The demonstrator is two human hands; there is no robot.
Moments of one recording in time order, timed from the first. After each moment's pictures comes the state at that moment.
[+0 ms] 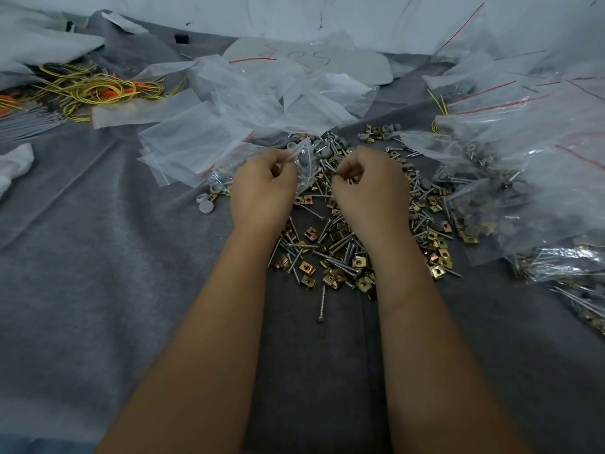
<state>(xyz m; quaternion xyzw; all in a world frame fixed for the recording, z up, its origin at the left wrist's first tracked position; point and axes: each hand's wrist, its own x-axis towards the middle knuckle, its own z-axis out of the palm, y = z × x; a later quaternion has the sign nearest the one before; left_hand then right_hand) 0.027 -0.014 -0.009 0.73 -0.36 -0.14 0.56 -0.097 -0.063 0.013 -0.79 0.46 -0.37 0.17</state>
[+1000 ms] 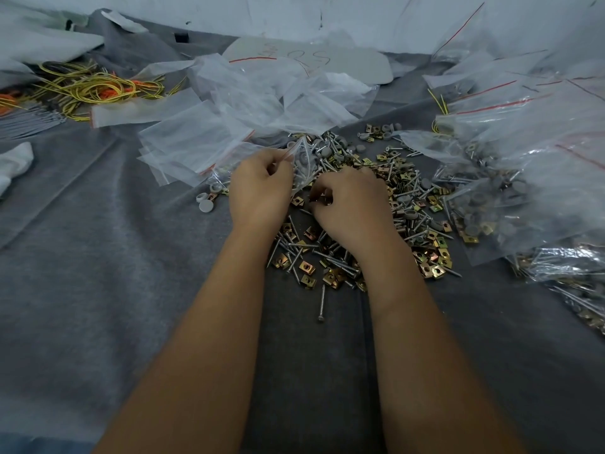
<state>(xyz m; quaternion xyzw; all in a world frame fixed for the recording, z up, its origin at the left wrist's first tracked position) 0.030 -0.013 -0.009 0.72 -0.35 -0.14 0.58 -0.090 -0.059 0.005 -0.88 0.42 -0.19 0.06</state>
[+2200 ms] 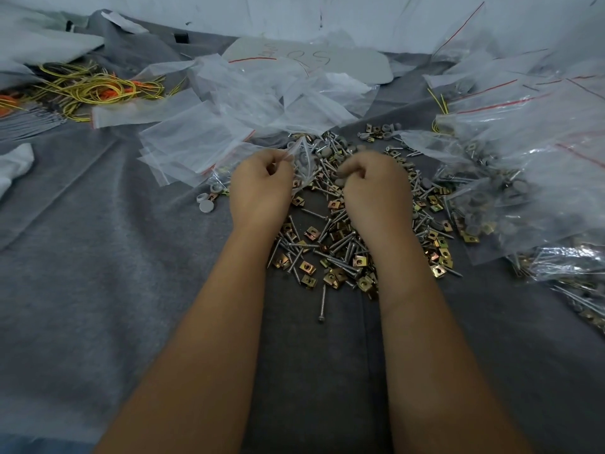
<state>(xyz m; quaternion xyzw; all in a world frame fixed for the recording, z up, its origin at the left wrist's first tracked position) 0.029 -0.013 -0.009 0.72 -0.35 -0.14 0.58 -0.098 -0.066 0.013 -0.76 0.50 -0.35 0.23</state>
